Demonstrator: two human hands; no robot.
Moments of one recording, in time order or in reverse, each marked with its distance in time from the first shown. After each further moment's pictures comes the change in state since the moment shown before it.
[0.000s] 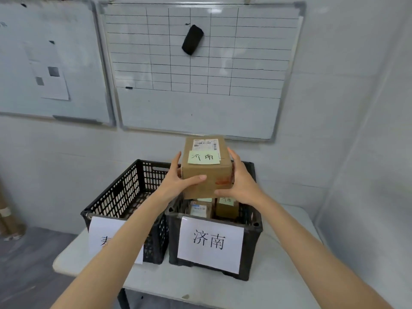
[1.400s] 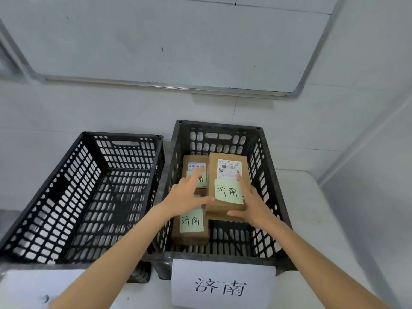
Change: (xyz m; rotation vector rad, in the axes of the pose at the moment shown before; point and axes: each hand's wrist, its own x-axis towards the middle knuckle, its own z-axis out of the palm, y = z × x) left_hand 0.213 -0.196 0.016 0.661 -0.435 -0.085; right_hand 0.114 0.227 0.061 -0.229 -0.209 0.500
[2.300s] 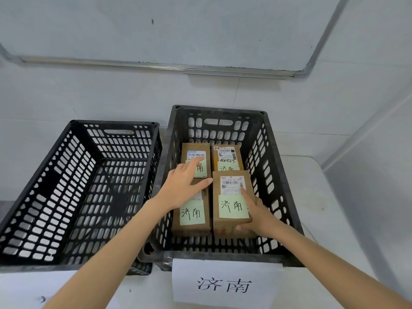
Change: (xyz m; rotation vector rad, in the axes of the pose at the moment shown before) left_hand 0.012 -0.013 0.000 0.107 0.089 0.048; right_hand -0.003 0.041 0.028 -0.116 -0.269 0.179
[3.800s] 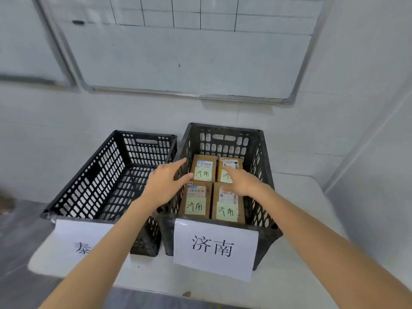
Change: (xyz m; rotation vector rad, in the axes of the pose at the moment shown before) left_hand -0.119 0.061 -0.048 0.153 0.260 -0.159; right_hand -0.066 -0.090 -0.057 -0.289 0.202 -0.222
